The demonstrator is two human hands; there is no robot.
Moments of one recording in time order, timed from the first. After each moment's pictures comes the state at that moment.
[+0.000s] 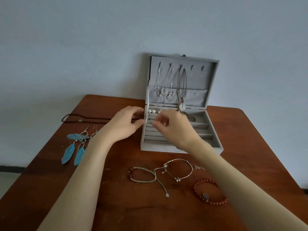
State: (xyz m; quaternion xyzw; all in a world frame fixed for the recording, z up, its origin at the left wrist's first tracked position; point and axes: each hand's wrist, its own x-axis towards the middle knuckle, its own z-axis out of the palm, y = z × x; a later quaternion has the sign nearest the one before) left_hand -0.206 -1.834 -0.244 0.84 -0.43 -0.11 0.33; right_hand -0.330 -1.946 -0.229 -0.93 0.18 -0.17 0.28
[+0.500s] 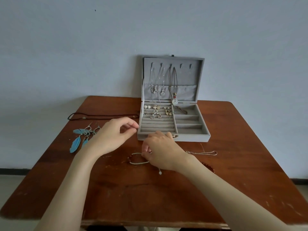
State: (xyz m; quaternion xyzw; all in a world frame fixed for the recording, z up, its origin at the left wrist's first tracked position) left_hand -0.261 -1.780 -0.229 0.83 -0.43 -0.12 0.34; right_hand -0.379 -1.893 -0.243 -0.99 0.09 -0.01 0.13
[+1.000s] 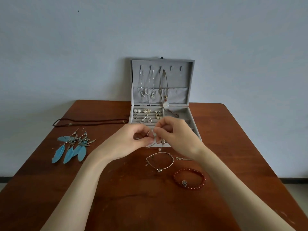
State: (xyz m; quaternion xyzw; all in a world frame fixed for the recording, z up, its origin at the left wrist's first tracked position) left_hand -0.289 -1.824 -0.225 0.75 -0.45 -0.26 0.40; right_hand -0.401 -1.950 -0.221 -0.84 0.17 -0.16 0.48
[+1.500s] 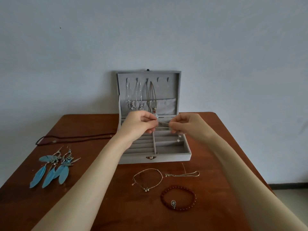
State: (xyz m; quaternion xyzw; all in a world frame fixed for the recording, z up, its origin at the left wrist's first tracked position) left_hand -0.277 -1.918 -0.213 0.74 -0.35 -0.24 0.52; right_hand -0.408 -2.038 -0.207 -0.81 0.25 -0.16 0.51
